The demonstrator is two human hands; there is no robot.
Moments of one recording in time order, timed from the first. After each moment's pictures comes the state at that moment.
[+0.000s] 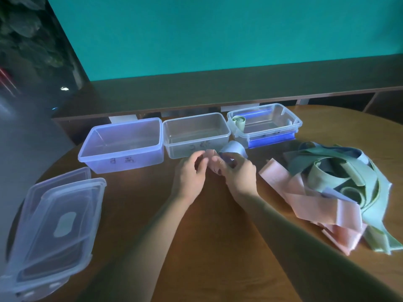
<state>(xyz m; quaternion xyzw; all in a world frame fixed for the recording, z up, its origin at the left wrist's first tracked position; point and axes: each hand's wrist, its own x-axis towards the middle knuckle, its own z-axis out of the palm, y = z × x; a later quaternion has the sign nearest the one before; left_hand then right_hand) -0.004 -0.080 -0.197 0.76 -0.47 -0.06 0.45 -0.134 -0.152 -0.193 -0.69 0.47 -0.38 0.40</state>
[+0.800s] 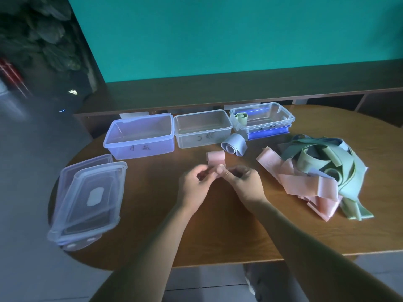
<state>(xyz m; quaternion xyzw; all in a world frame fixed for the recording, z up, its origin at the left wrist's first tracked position) -0.046 0.004 -0.193 0.70 -0.41 -0.20 0.55 -0.185 -0.082 -0.190 -0.68 0.39 -0.35 0.50</state>
